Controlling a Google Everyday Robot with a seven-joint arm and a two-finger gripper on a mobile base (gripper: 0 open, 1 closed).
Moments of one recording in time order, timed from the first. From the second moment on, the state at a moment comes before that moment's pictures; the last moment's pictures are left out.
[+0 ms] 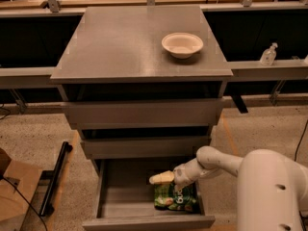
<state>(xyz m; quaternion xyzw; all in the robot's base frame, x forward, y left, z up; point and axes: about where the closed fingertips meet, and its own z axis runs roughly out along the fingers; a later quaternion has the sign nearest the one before) 0.545 -0.053 0.315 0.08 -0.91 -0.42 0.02</state>
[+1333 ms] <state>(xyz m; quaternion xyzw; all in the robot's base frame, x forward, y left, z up) 0.559 -0.031 0.249 0.07 -0.93 -0.36 -0.04</state>
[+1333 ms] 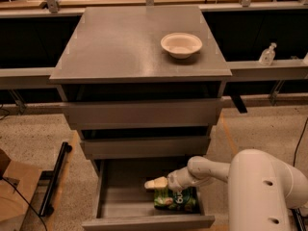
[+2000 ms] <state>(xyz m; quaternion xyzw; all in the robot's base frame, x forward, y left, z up) 0.590 -0.035 0.207 0.08 -0.96 -0.23 -0.09</state>
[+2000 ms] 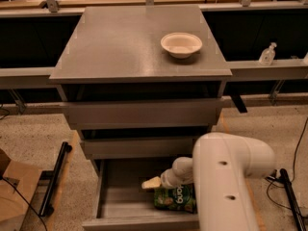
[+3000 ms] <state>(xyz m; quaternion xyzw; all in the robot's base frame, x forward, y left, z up) 0.598 -0.035 0.116 0.03 -0.99 -0.10 -0.07</state>
